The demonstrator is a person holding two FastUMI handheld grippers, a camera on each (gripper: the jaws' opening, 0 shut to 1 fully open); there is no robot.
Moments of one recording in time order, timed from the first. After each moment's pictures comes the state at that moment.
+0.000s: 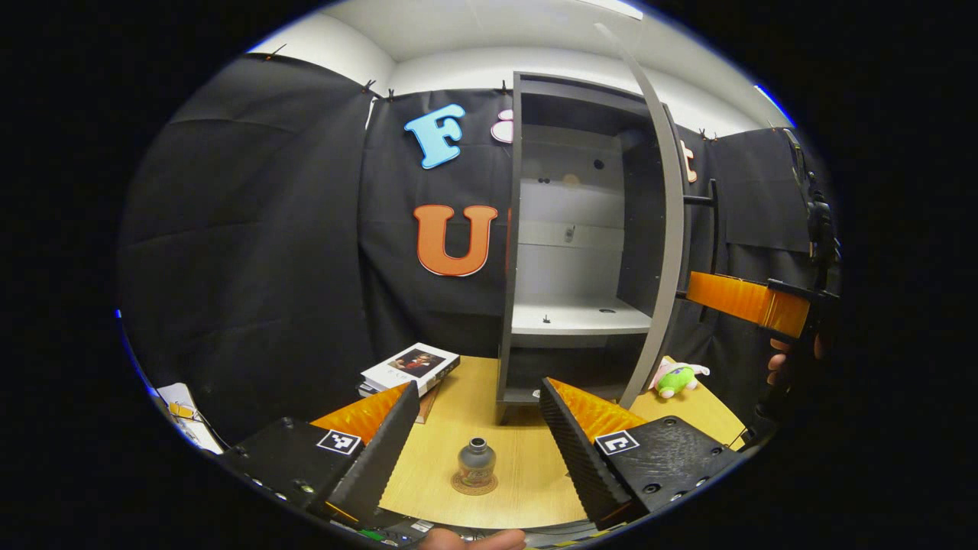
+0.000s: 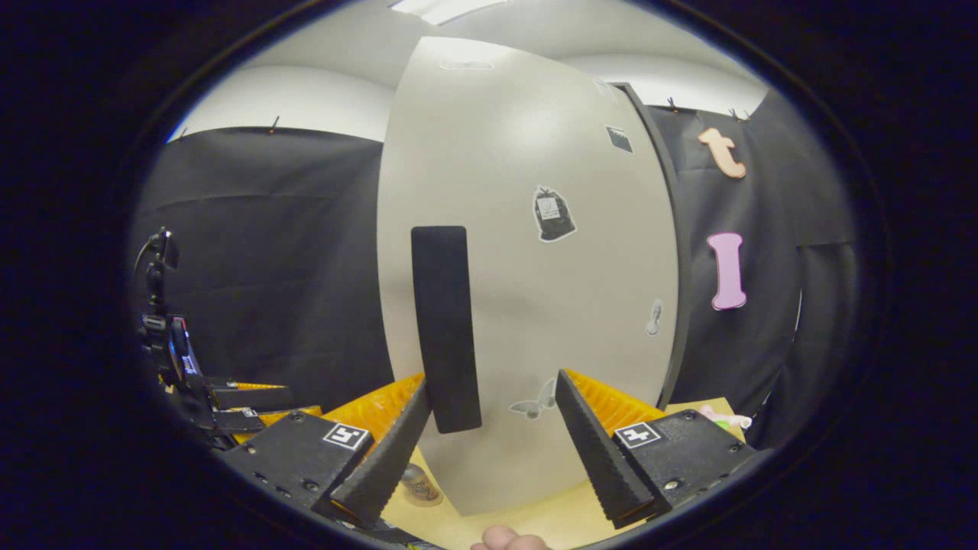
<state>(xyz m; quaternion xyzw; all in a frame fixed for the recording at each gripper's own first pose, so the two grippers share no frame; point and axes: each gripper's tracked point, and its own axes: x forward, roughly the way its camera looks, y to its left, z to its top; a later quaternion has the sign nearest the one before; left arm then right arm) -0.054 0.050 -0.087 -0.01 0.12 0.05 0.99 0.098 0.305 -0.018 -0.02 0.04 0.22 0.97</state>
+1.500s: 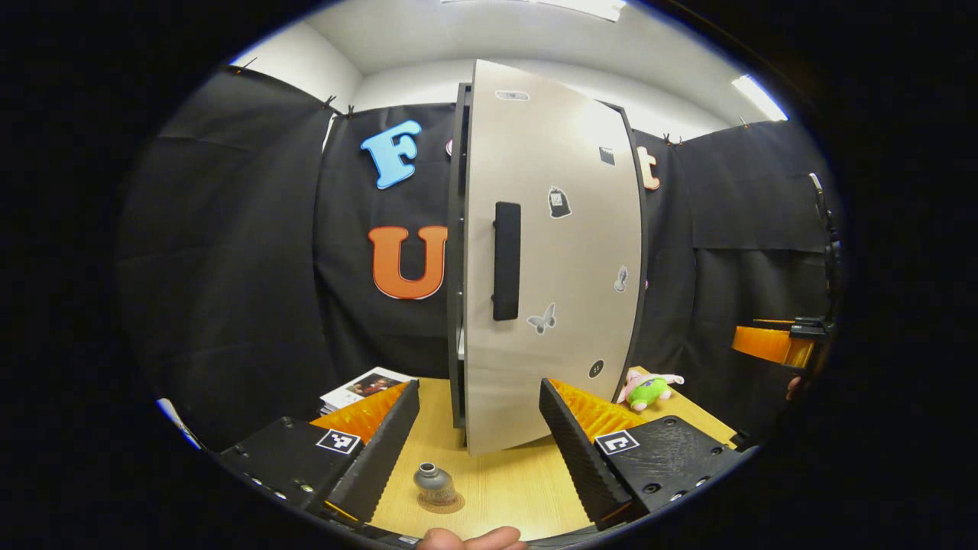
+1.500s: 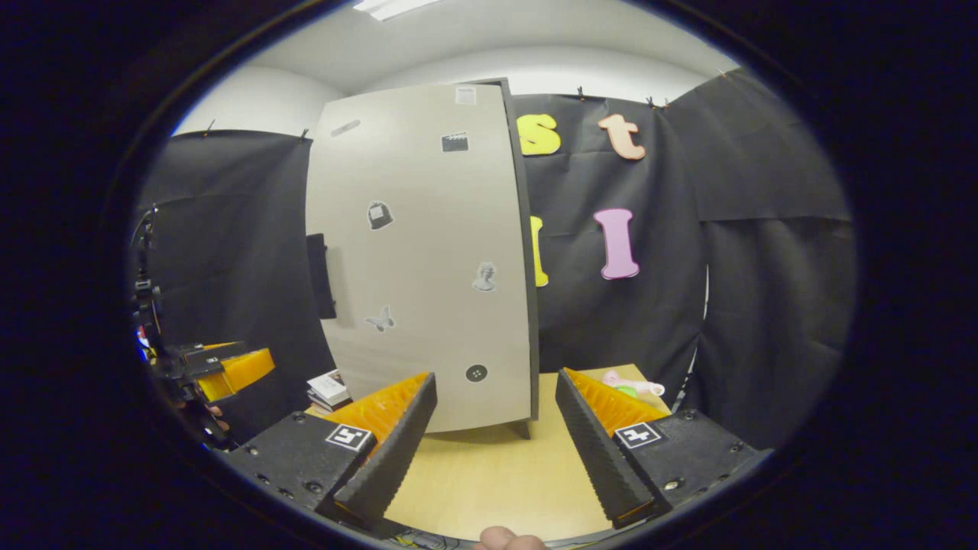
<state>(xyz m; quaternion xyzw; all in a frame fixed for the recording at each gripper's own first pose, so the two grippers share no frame) -0.016 -0.021 -0.055 0.01 0.06 -0.02 1.00 0.055 0.147 -0.043 0.01 0.07 0.04 1.00</state>
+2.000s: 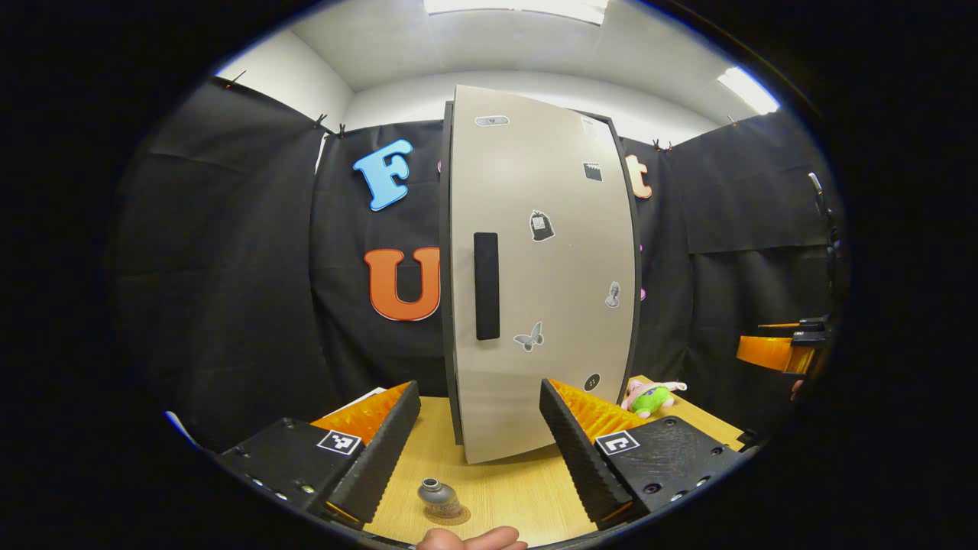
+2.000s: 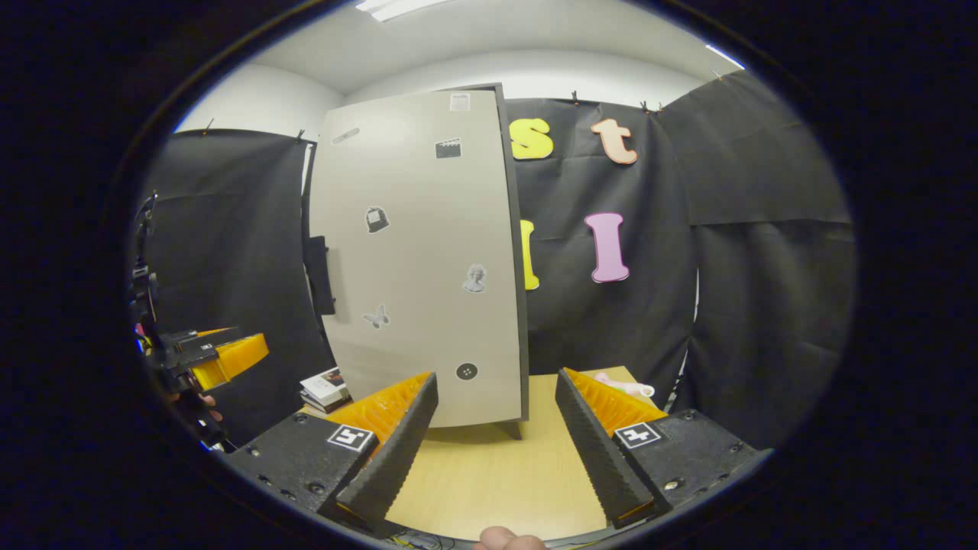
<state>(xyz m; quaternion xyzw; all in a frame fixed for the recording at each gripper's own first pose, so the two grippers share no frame) -0.014 -0.025 -0.046 0.02 0.05 -0.03 1.00 0.050 0.139 -0.040 0.00 0.07 0.03 1.00</state>
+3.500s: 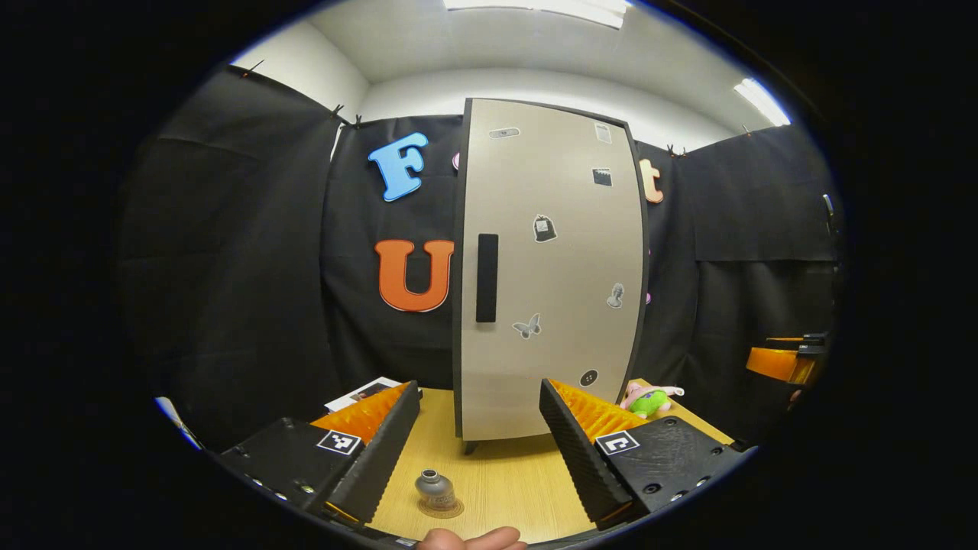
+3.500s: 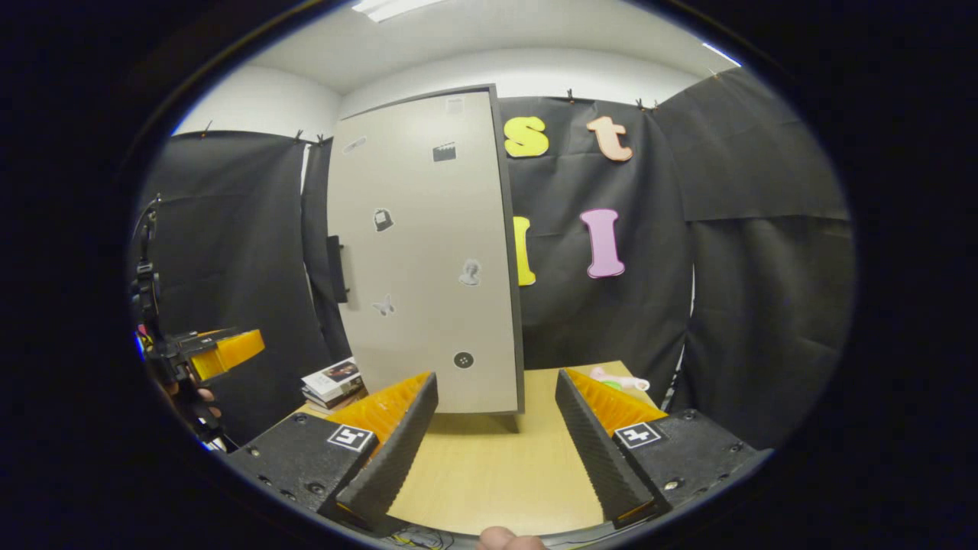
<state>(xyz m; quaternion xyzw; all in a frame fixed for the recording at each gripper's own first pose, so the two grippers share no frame) -0.026 -0.016 -0.045 0.00 0.06 -0.01 1.00 0.029 0.126 -0.039 0.01 0.08 0.03 1.00</state>
